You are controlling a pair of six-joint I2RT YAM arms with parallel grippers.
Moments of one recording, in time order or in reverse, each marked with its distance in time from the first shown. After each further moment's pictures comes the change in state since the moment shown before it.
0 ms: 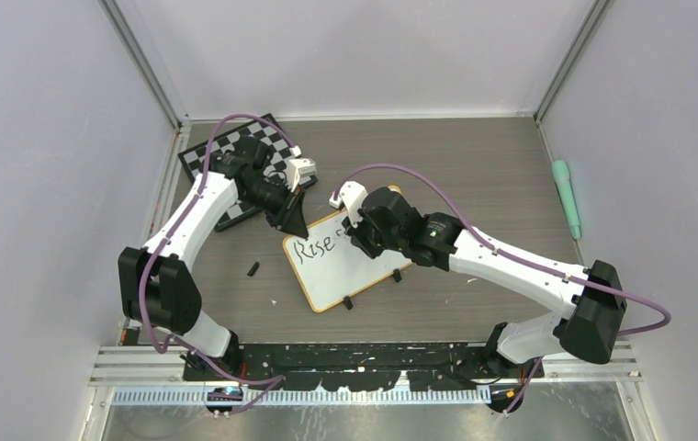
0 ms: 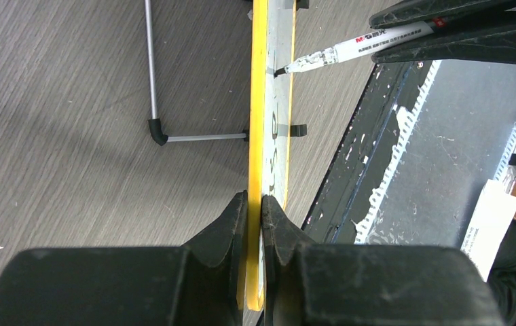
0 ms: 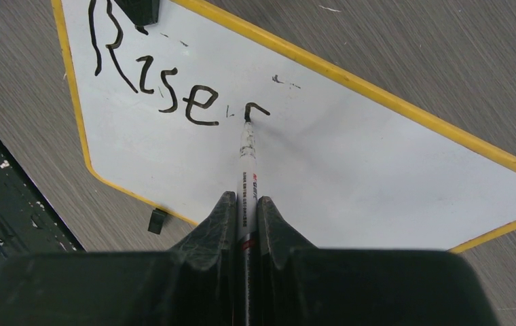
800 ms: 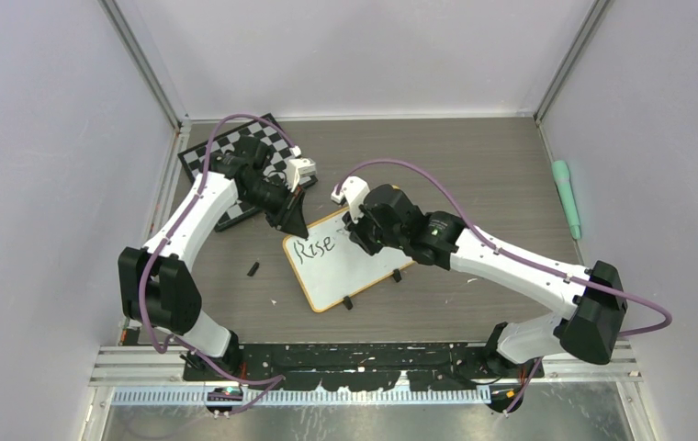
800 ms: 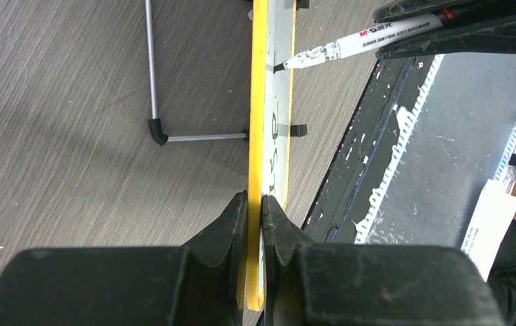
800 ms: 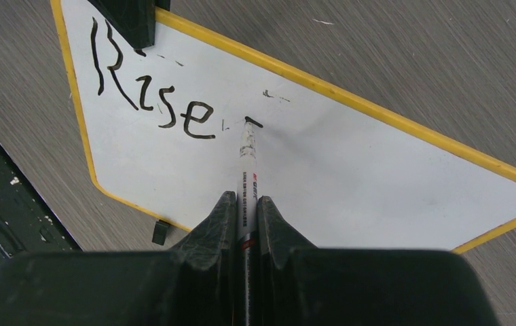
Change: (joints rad) left arm 0.000 0.000 0.000 0.000 -0.001 0.000; right arm -0.008 -0.006 0.002 0.021 0.001 0.023
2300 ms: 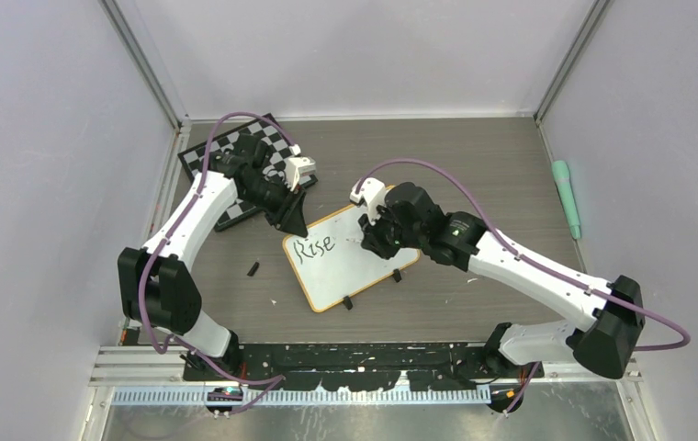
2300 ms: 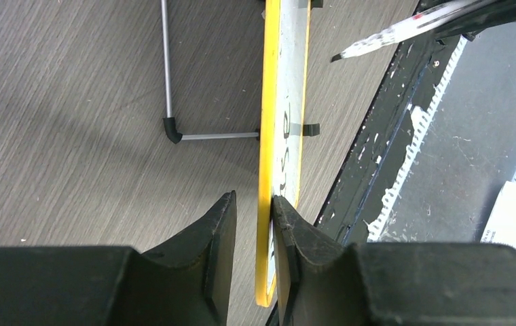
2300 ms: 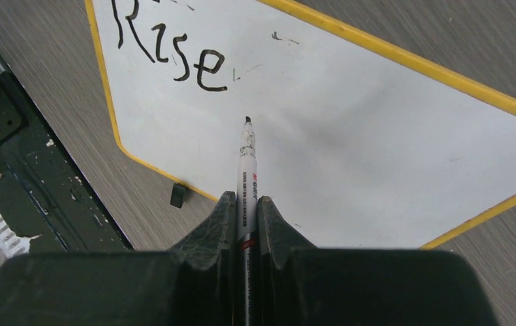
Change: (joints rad) left arm 0.002 0.000 0.011 0.004 -0.031 0.013; right arm -0.073 -0.113 -0.056 -0.065 -0.151 0.014
